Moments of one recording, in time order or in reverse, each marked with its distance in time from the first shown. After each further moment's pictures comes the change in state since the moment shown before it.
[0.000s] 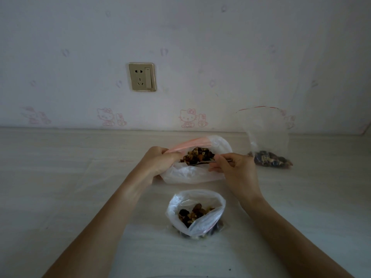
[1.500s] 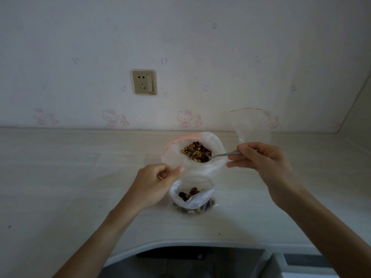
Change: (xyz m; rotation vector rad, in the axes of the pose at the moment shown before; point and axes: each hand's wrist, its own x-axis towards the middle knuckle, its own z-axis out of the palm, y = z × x) left_hand -0.108 -0.032 -0.008 0.134 0.036 0.307; right_hand -0.042 -0.054 -0.082 0.208 -0.065 0.077
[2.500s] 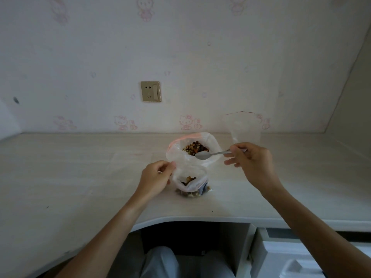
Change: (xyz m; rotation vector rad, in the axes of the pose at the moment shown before) left_hand -0.016 -0.004 0.008 -0.128 0.144 -0.062; right_hand -0.032 -0.010 0.000 -0.313 0.056 -0.196
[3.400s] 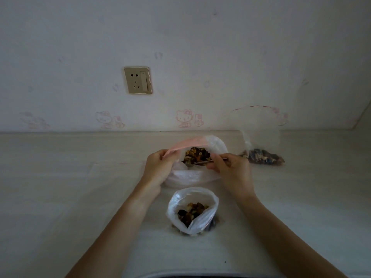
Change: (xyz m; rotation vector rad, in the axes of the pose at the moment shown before) left_hand 0.111 0.003 0.040 -0.298 0.028 -0.209; right_hand 0.064 0.068 0.092 0.057 0.033 0.169
